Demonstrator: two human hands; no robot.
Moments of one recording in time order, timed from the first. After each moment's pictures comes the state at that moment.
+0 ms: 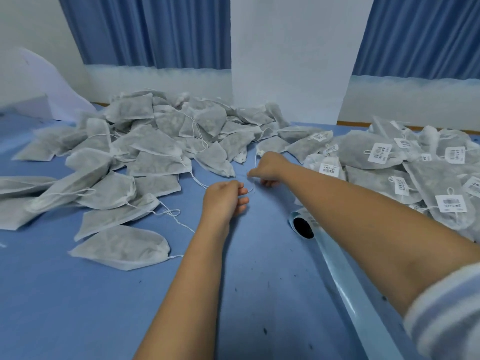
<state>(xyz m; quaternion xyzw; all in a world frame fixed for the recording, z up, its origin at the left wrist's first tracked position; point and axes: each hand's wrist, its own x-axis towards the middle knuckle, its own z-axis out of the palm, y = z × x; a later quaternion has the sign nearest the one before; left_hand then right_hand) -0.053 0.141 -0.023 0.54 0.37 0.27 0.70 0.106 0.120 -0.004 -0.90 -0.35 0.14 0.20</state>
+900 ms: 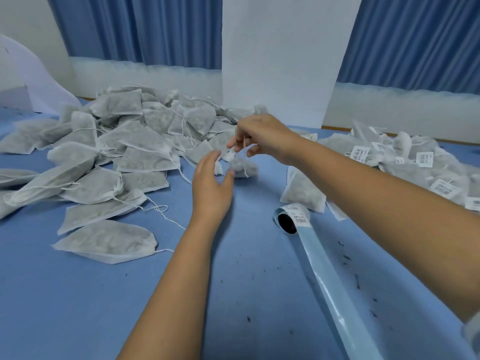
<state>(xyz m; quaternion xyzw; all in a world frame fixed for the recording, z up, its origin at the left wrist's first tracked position) -0.058 0.151 -0.030 0.77 0.25 0.42 0.42 0.053 0.083 0.075 -0.71 -0.43 0.24 0.50</state>
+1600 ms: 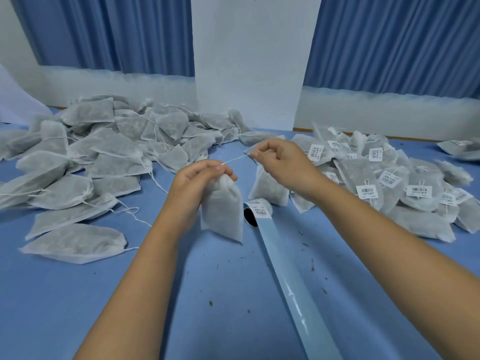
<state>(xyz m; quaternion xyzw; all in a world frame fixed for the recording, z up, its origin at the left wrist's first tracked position) -0.087 0.098 0.009 0.62 0.04 0.31 0.72 0.052 -0.037 0.050 -0.77 -0.42 0.04 0.48</state>
